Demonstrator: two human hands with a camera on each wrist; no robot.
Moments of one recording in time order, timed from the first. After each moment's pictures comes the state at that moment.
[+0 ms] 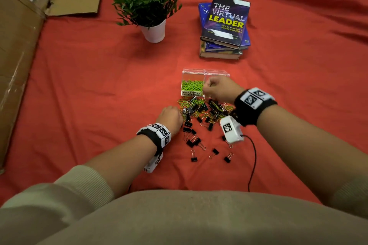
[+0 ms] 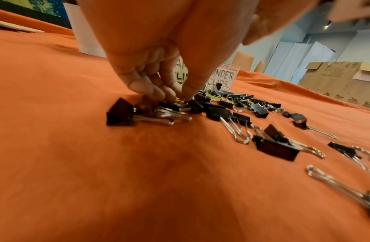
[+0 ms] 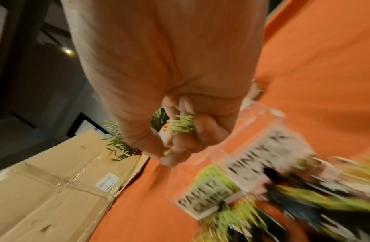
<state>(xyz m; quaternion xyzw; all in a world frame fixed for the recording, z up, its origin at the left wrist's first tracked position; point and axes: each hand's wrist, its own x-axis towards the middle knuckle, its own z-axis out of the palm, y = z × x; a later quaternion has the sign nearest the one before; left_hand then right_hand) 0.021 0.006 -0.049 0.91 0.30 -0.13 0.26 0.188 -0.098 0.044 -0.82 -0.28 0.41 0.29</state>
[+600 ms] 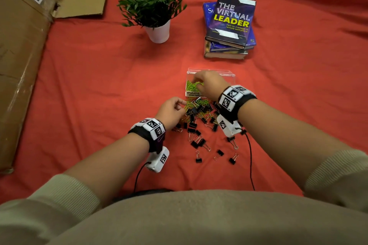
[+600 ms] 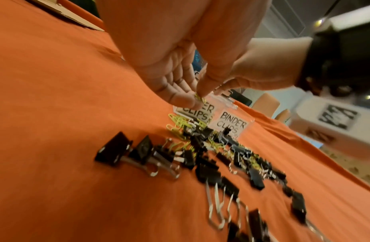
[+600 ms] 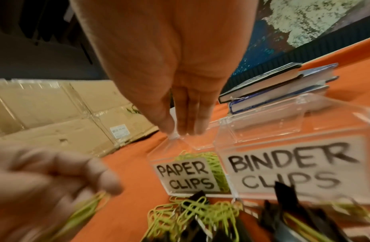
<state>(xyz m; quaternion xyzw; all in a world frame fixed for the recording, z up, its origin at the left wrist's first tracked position) 0.020 0.023 -0.024 0.74 0.36 -0.03 0.57 0.183 -0.055 0.021 -0.84 -0.45 0.24 0.17</state>
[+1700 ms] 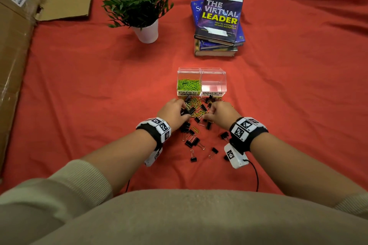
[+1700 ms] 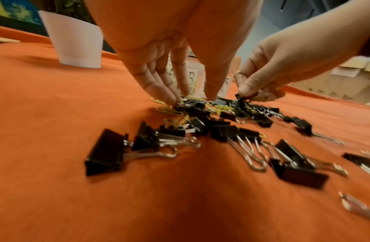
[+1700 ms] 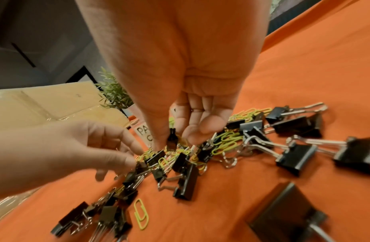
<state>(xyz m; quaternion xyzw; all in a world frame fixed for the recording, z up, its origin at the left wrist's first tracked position) 0.040 0.010 -0.035 0.91 0.25 -0.13 0.29 0.157 -0.145 -0.019 -0.88 -0.29 0.34 0.15</state>
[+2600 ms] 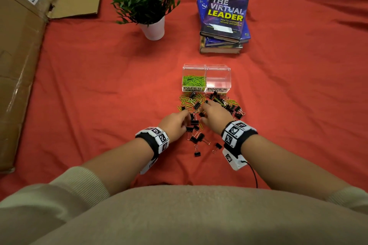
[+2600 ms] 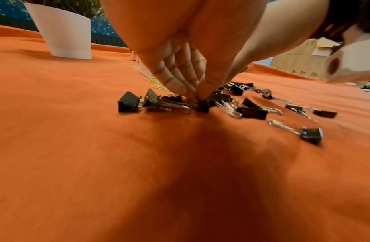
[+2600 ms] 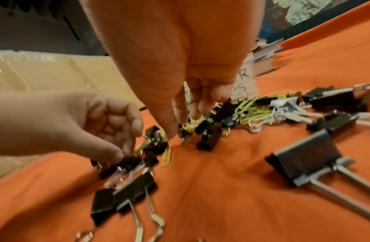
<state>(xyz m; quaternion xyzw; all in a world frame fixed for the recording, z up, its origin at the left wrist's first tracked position) -0.006 -0.006 -0.039 0.91 0.18 -0.16 0.34 0.118 -0.136 -0.026 -0.87 -0.40 0.28 0.07</state>
